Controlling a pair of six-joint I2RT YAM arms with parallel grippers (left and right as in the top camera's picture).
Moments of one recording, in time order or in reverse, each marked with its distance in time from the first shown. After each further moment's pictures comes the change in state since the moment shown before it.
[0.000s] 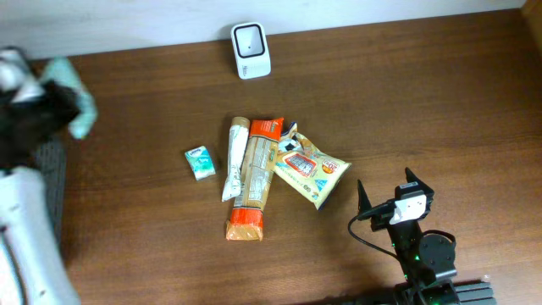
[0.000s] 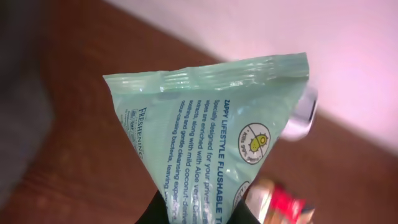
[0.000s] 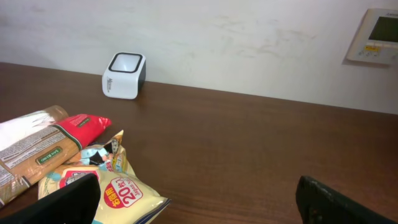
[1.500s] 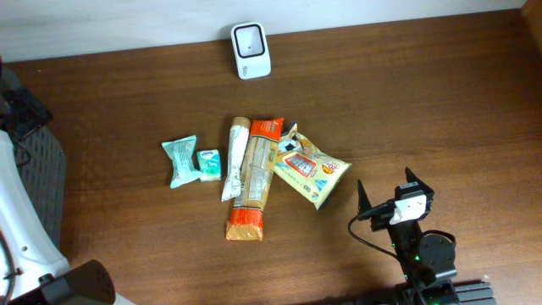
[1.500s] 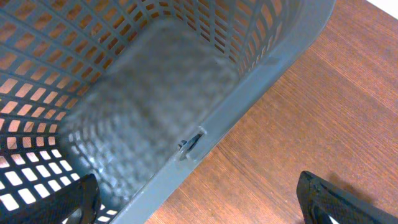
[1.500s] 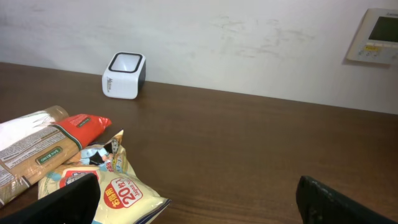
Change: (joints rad) left arm 0.073 0.243 0.388 -0.423 -0.592 -0.034; right arm 0.000 0.000 0.000 0.000 0.000 0.000
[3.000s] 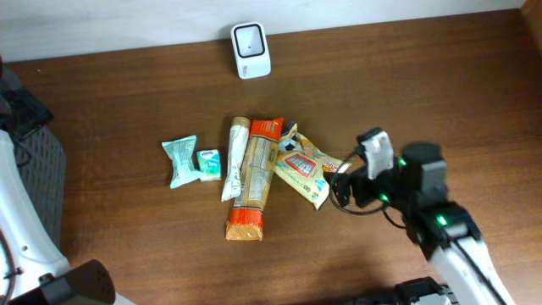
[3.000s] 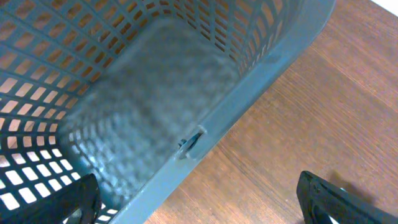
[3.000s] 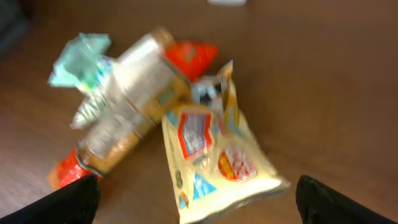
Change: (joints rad) left arm 0.000 0.000 0.000 -0.003 -0.002 0.000; right arm -0.007 0.959 0.625 -0.320 -0.433 0.039
